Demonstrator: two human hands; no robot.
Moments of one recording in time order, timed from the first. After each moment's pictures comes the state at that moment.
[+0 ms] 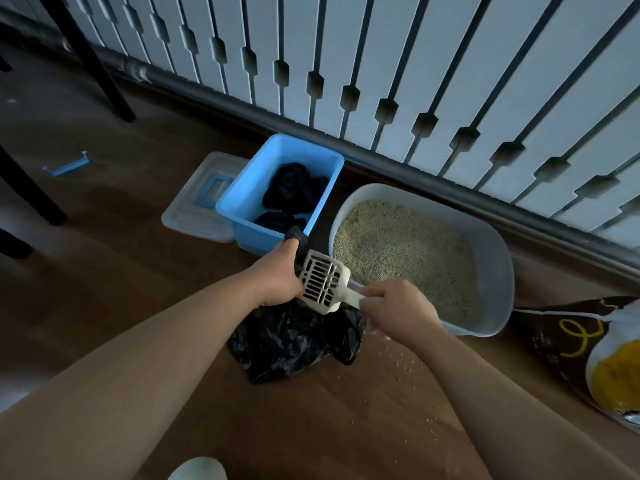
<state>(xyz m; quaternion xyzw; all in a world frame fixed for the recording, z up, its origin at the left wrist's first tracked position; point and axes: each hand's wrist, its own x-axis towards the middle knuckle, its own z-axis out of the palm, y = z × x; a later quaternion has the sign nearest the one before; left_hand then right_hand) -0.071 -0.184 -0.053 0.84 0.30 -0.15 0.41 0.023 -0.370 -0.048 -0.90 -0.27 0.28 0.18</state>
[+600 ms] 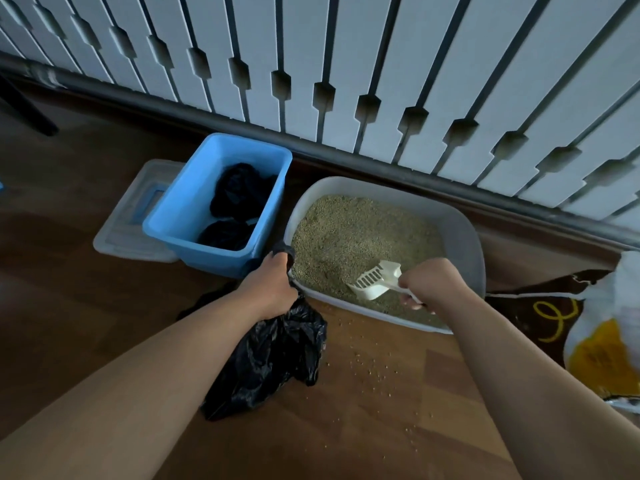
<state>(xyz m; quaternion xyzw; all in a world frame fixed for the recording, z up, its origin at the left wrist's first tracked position) 0.005 -0.215 -0.097 0.89 0.30 -0.19 0.30 0.140 -0.413 -0.069 -0.90 0.05 0.33 0.27</state>
